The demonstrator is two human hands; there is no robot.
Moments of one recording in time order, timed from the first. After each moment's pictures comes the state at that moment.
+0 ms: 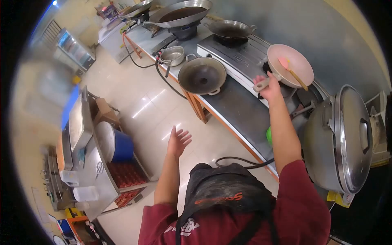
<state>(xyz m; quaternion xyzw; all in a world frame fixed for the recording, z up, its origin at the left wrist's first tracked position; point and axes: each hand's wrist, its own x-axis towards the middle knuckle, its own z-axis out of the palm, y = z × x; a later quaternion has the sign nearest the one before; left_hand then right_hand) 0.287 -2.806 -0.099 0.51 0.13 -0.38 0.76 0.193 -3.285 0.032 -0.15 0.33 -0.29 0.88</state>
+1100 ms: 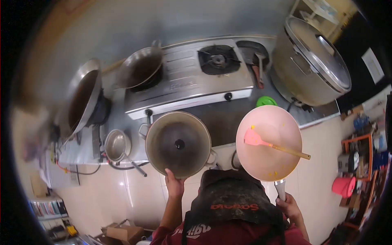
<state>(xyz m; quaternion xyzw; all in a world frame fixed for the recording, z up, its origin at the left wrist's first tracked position) 0.527 -2.910 -0.067 0.54 -0.17 -0.57 0.59 0.073 -2.786 0.075 -0.18 0.68 -0.26 0.66</state>
